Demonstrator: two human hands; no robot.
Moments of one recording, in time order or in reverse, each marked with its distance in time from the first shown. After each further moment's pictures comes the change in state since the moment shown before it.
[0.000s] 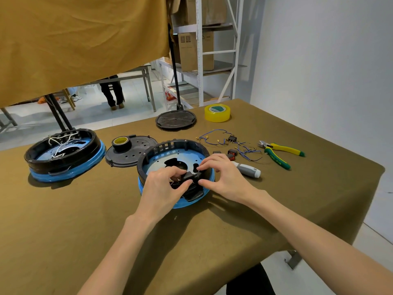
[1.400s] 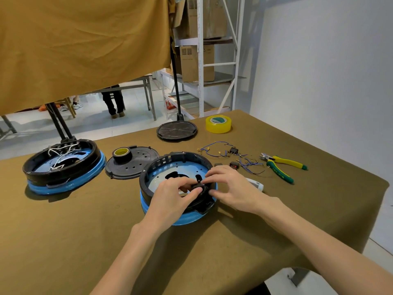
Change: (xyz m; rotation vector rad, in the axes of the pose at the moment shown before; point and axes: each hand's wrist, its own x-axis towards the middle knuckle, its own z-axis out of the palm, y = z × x) left_hand 0.019 0.015 0.004 -0.116 -0.104 -0.048; right_hand 0.009 0.001 -0.025 -0.207 -0.174 -0.038
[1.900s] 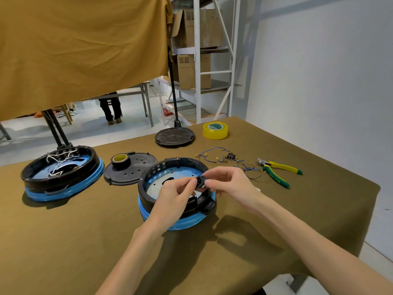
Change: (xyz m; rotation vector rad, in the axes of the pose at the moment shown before) left_hand 0.009 0.004 0.003 -0.412 -0.070 -0.077; right_hand 0.002 -0.032 -0.017 0.850 0.122 0.283
